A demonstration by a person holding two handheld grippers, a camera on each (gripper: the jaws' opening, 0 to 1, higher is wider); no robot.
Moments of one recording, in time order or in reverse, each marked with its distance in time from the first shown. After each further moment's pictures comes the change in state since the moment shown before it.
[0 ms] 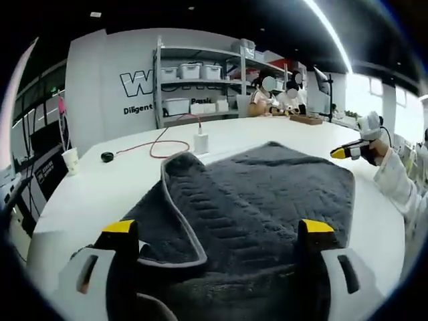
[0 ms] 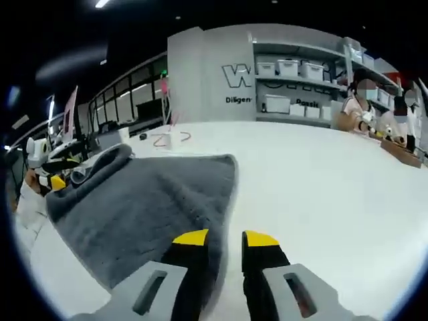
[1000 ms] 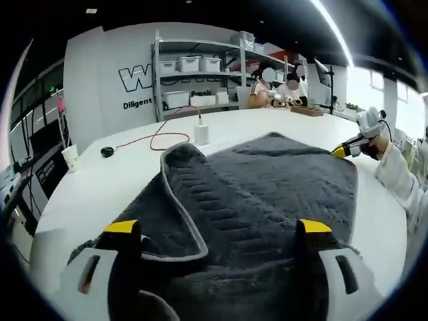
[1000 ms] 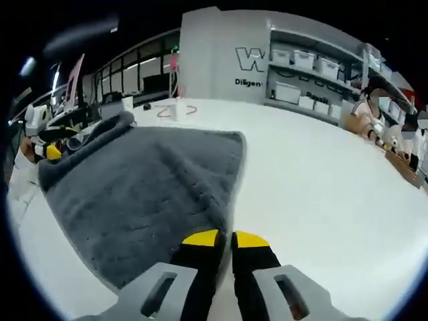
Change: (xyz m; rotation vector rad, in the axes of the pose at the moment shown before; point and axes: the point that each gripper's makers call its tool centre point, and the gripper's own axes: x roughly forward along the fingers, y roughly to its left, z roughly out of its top) left arm 0.004 -0.001 -0.010 0.019 0.056 0.004; right arm 0.013 0.008 -0.024 -0.143 0.135 -0.003
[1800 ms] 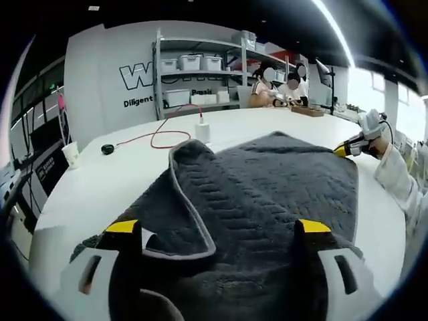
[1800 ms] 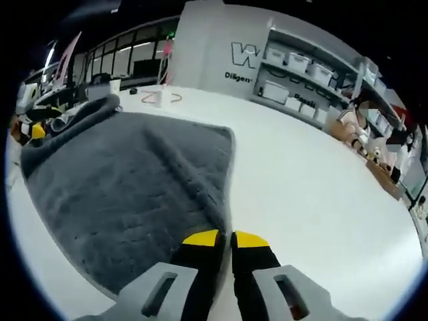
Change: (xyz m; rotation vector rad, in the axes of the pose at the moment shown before) left arm -0.002 0.003 -0.003 -0.014 0.006 0.006; right arm -0.007 -0.028 -0.006 -0.077 0.043 -0.118
